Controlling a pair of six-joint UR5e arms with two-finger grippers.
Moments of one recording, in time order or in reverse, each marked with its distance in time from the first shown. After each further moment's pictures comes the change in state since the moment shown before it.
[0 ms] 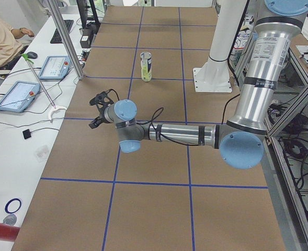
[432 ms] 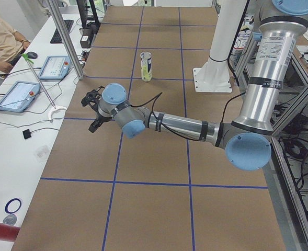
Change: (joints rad) left arm -0.066 0.027 -0.201 0.629 -0.080 0.188; right arm 0.000 -0.002 0.003 0.000 0.000 0.000
